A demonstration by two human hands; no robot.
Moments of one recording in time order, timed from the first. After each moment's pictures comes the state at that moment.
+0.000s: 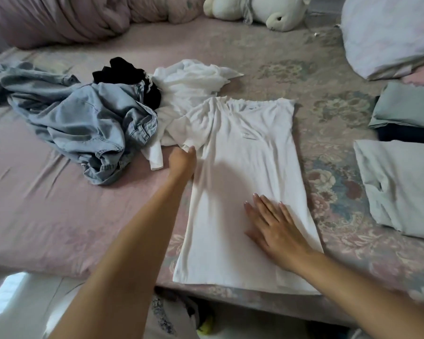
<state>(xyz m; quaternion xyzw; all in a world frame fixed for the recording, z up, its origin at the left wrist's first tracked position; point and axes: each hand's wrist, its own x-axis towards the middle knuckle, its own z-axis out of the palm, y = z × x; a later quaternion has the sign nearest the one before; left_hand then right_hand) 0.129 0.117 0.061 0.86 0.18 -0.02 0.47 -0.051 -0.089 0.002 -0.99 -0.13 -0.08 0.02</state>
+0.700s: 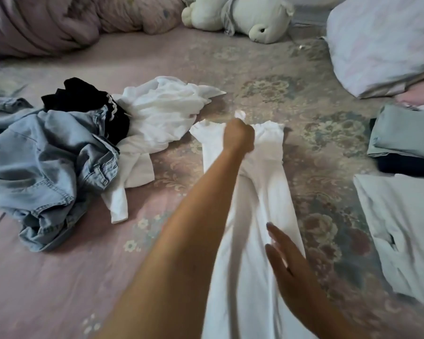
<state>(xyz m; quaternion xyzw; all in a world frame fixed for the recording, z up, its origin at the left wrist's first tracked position) 0.255 -0.056 0.109 0.87 0.01 -0.08 0.48 -0.007 -0.112 0.038 -0.83 0.11 0.00 0.54</state>
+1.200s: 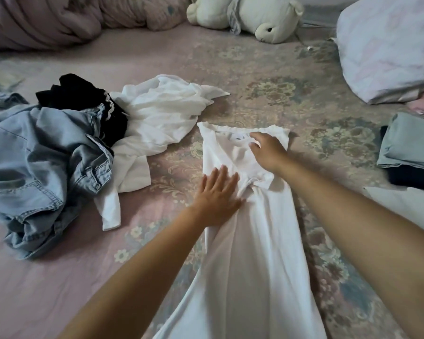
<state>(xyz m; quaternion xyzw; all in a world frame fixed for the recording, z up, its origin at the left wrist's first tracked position) 0.193 0.017 0.015 0.96 -0.25 -0.12 0.07 0.260 -0.158 0.059 -0.95 0.06 0.02 0.30</state>
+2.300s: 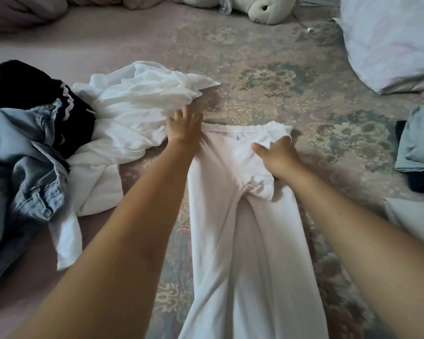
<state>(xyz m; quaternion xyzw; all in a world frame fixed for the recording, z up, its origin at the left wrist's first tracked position) 0.381 0.000 0.031 0.99 -0.10 0.03 -0.06 0.276 -0.178 0.040 -0.91 0.23 0.03 0.35</state>
